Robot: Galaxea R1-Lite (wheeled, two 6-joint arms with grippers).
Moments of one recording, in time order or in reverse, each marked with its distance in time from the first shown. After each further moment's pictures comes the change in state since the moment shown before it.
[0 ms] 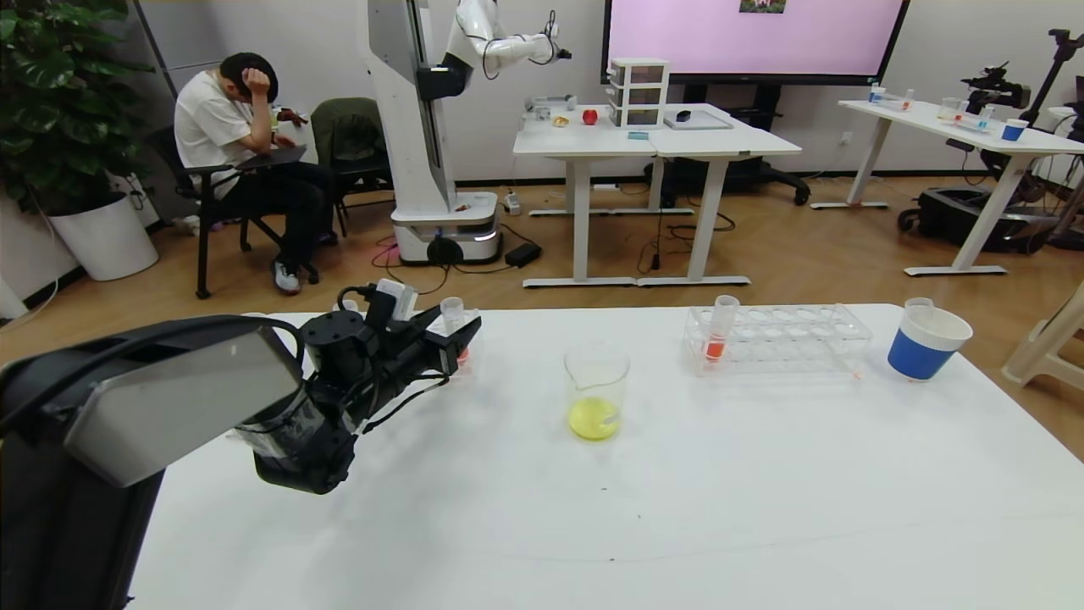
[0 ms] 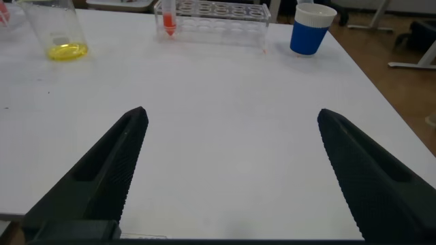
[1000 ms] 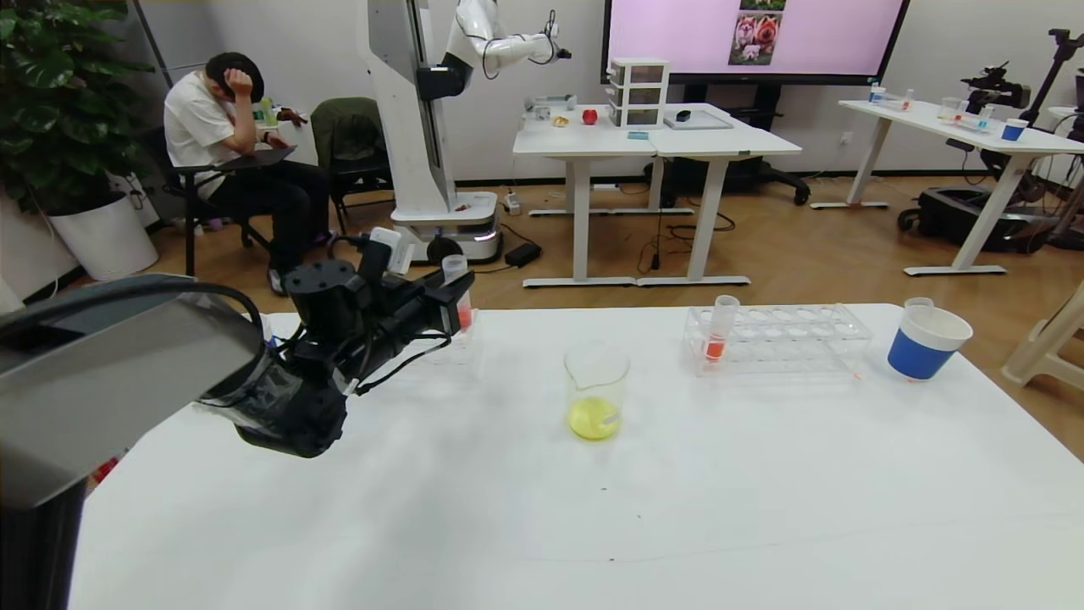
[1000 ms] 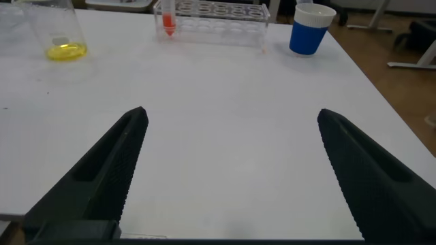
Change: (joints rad) left arm -0.031 -0.171 -0.056 0.171 0.030 0.008; right arm 0.000 0.000 0.000 0.000 0.000 0.000
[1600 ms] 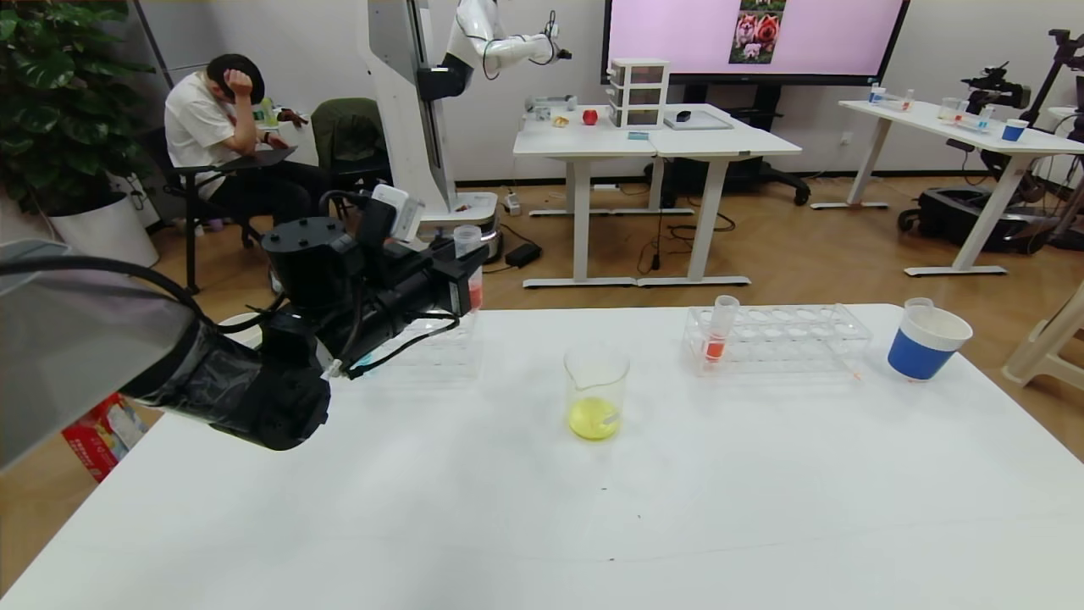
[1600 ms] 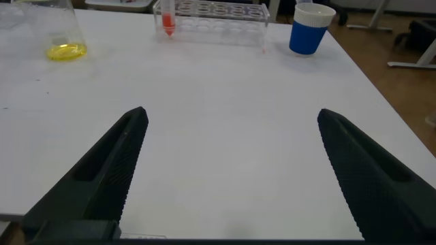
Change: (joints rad) left arm -0.090 -0.181 0.030 0.150 0.032 0.073; right arm 0.000 0.000 0.000 0.000 0.000 0.000
